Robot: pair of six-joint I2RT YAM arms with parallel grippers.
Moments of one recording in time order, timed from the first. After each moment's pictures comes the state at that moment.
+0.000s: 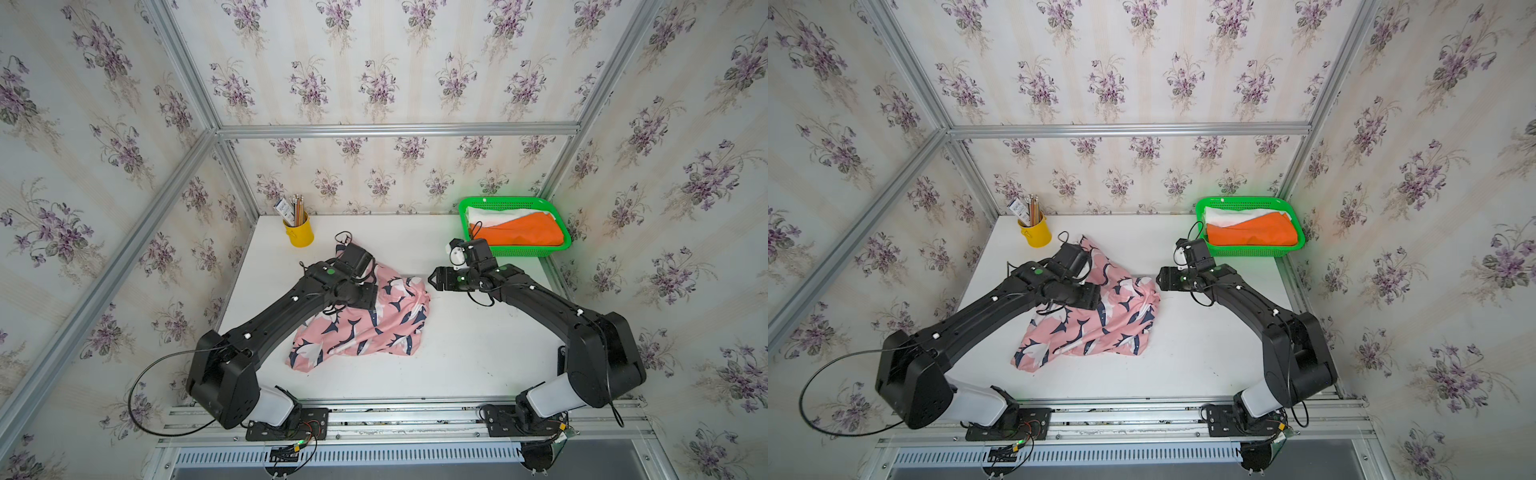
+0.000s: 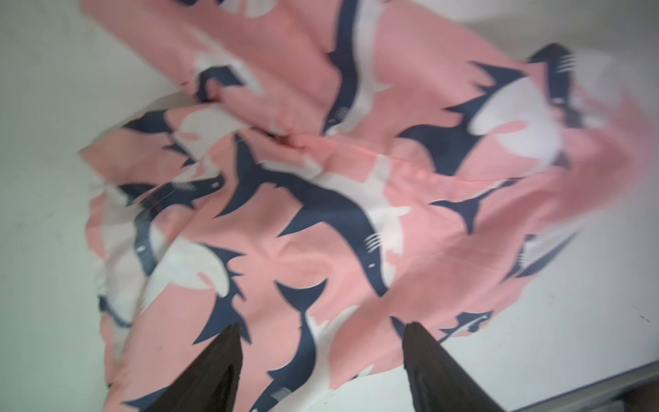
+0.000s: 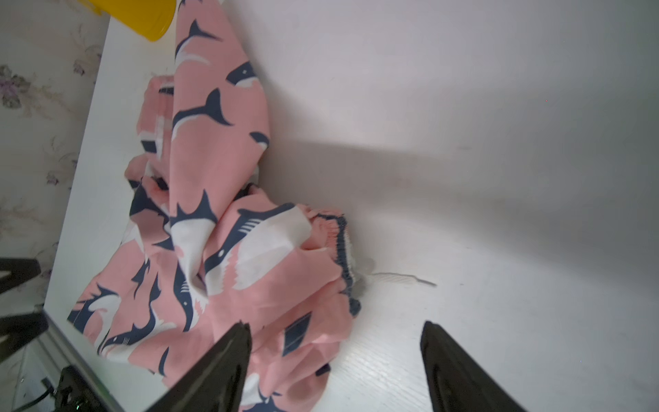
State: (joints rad) left arm -0.45 1.38 1.10 -0.91 -0.03 -0.39; right arm 0.48 1.57 1.04 -0.40 -0.31 0.36
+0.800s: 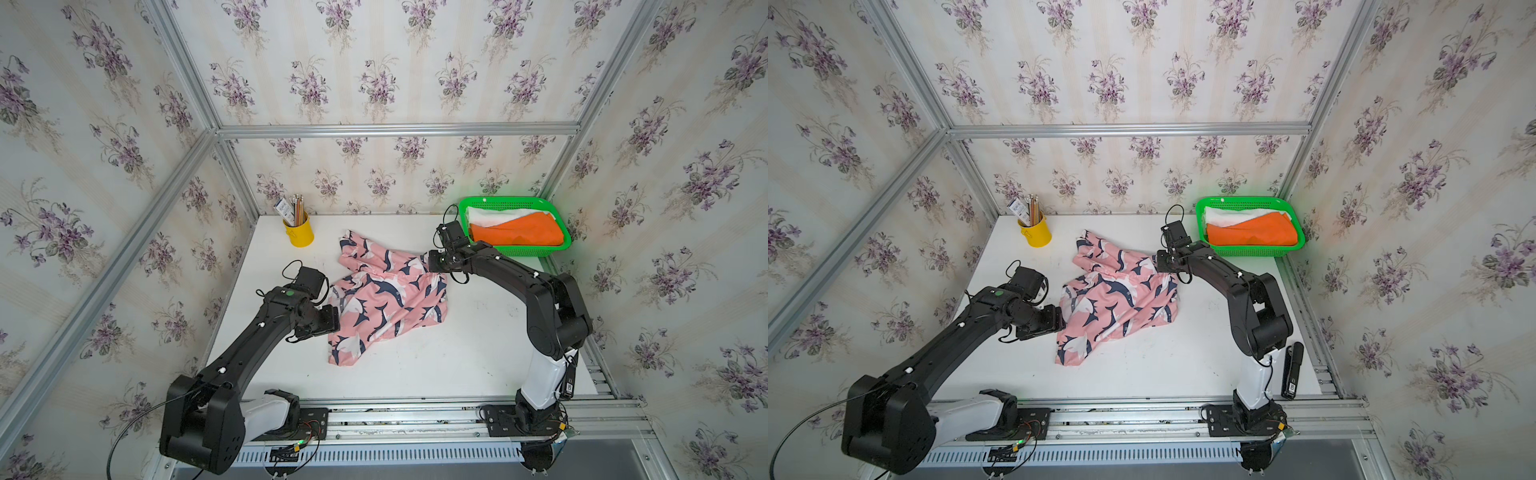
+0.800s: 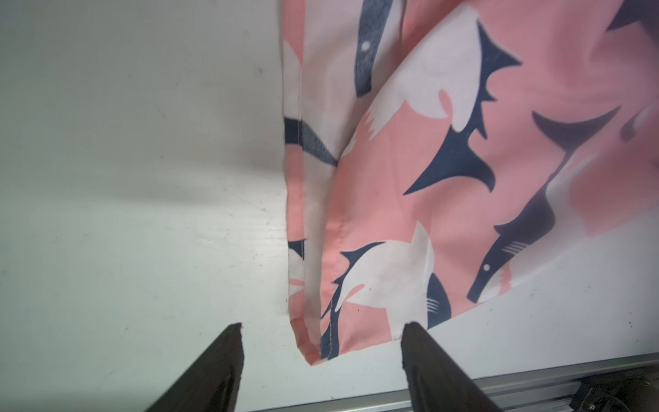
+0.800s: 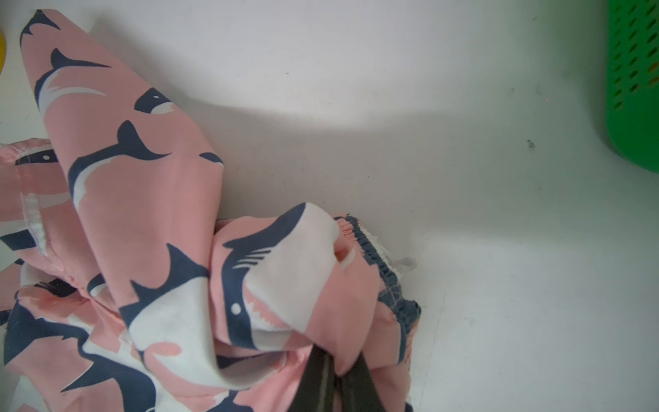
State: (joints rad) left arm -0.29 1.20 0.81 -0.96 0.15 -0.48; right arm 0.45 1.87 1.39 -0.52 0.03 0.38
